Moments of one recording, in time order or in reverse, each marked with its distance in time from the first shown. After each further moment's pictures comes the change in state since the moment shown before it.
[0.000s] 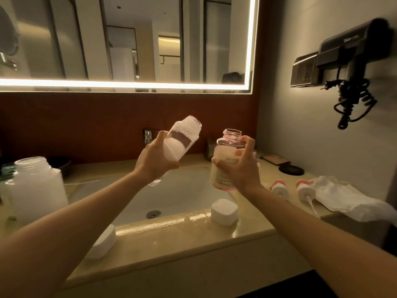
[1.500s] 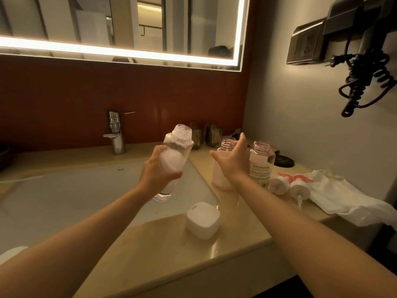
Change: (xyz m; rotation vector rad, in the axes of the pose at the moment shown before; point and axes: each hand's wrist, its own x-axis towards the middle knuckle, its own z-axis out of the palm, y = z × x) left_hand 0.016 -0.014 0.133 -0.344 -0.068 -0.217; right_hand 0.068 0.104 0.024 -0.268 0.042 0.265
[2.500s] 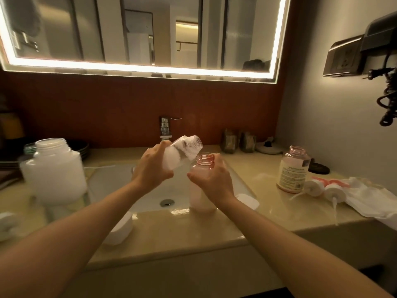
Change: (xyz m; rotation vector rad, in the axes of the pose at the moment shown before) left_hand -0.046 -0.021 -0.132 0.473 0.083 0.260; right_hand -0.132 -0.091 0.042 0.238 -0.287 -0.209
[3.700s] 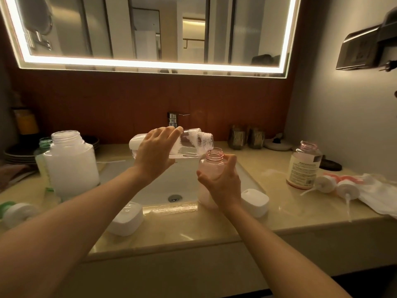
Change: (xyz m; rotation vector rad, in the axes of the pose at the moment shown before) left_hand 0.006 -0.004 -0.023 0.434 0.206 0.381; right_hand -0.020 0.009 0.012 -0.017 0.131 -0.047
